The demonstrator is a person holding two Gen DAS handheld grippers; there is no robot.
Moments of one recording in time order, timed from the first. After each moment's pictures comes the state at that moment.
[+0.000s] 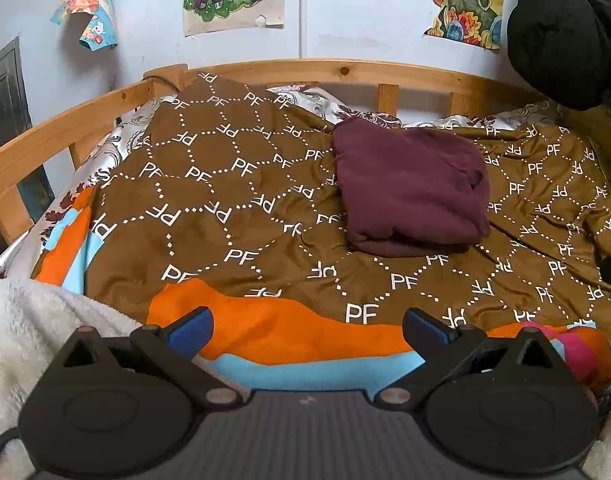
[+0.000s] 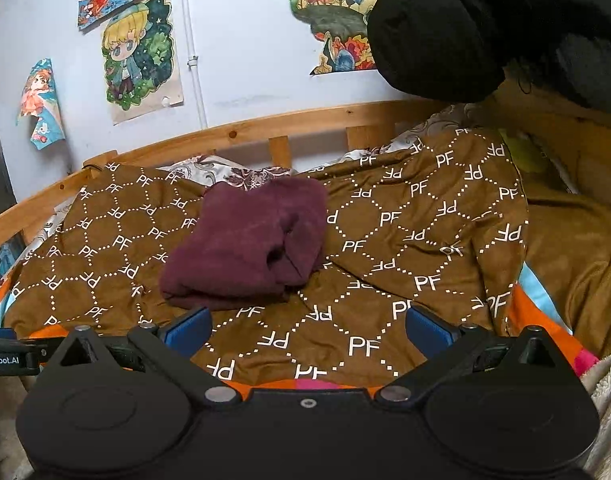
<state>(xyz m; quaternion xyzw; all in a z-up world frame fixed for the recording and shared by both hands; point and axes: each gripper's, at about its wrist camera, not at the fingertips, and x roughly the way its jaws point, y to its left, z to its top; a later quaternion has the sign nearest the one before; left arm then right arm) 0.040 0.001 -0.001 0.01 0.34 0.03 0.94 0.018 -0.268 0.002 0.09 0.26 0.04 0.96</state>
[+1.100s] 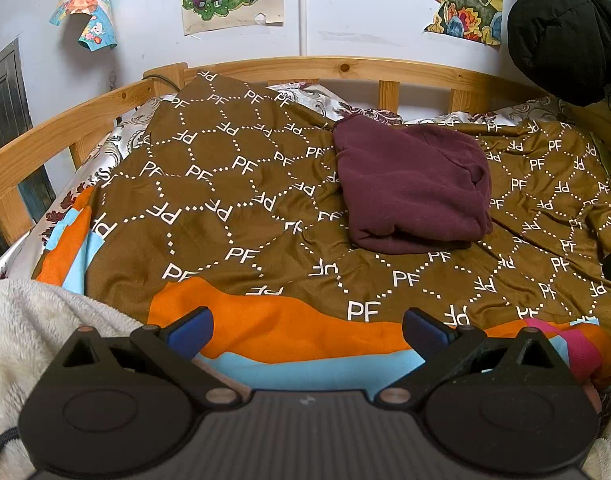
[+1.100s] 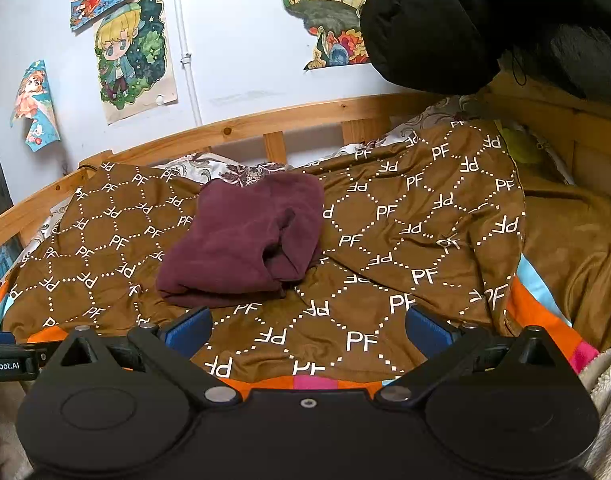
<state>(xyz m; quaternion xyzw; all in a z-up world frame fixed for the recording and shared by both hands) 0.040 0.001 -0.002 0.01 0.34 0.03 0.94 0.020 -0.271 0.000 0.09 0.27 0.04 0.96</state>
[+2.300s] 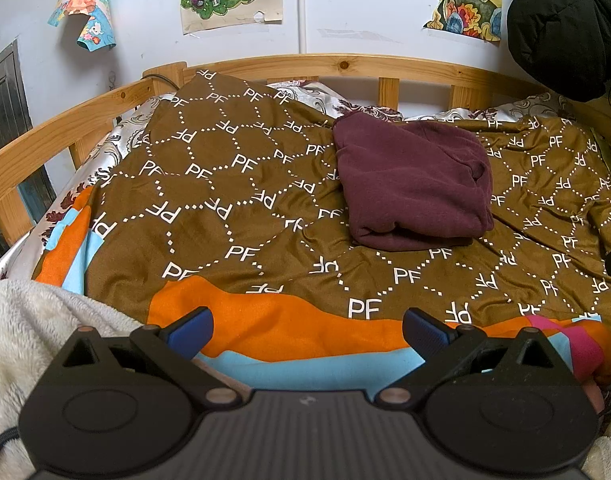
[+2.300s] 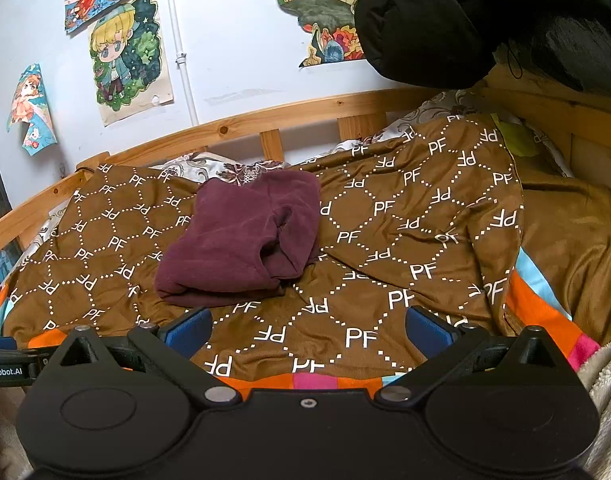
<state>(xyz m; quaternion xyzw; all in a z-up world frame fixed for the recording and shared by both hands) 0.040 0.004 -0.004 0.01 0.35 0.03 0.94 0.019 -0.268 -0.003 0.10 0.27 0.03 0.96</state>
